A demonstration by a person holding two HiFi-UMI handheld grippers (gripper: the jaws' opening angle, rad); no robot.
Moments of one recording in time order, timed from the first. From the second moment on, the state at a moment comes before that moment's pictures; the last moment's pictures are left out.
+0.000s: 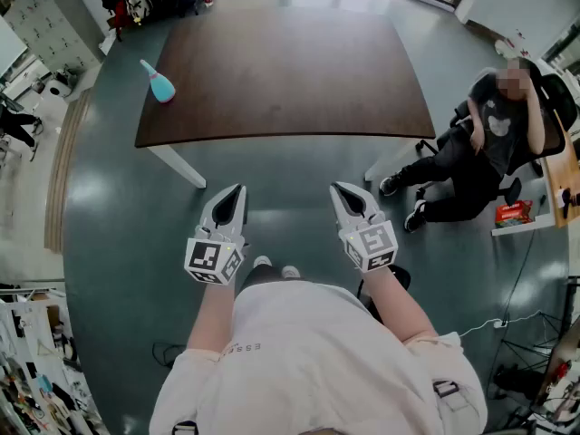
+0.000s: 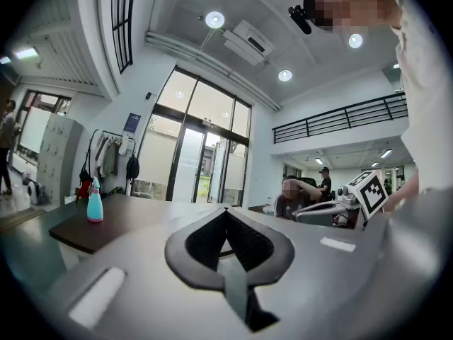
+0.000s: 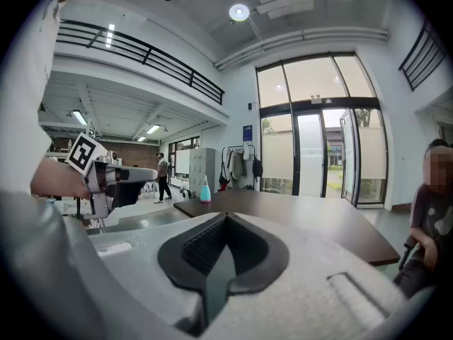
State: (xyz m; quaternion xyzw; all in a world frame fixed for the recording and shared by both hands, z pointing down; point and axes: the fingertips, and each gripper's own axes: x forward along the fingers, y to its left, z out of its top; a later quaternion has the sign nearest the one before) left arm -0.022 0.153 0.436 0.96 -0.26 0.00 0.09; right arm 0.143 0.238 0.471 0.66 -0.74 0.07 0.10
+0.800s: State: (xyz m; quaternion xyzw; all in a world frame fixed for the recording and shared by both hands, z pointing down) left arm -0.022 0.152 0.447 0.96 -0.26 0.01 0.10; right arm 0.155 0.242 0.475 0.69 -0.72 0.08 0.06
